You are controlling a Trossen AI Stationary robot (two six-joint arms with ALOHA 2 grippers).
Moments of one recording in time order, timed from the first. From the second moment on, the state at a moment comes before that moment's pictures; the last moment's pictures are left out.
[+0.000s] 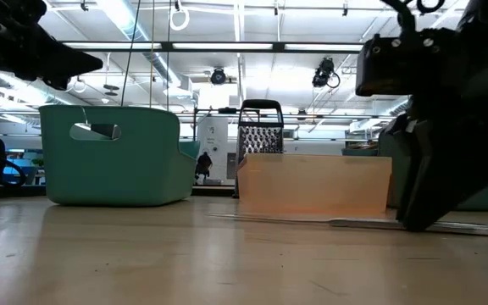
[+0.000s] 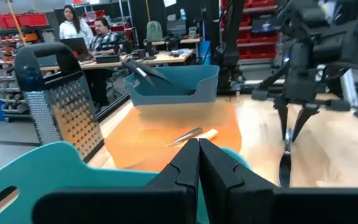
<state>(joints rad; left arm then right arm) -0.62 0.23 0.07 0.11 -0.87 0.03 0.60 1.89 1.06 -0.48 0.31 0.75</state>
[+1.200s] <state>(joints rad) -0.64 1.54 0.64 0.41 -0.61 -0.30 0.64 1.89 1.05 -0.35 0.34 0.60</state>
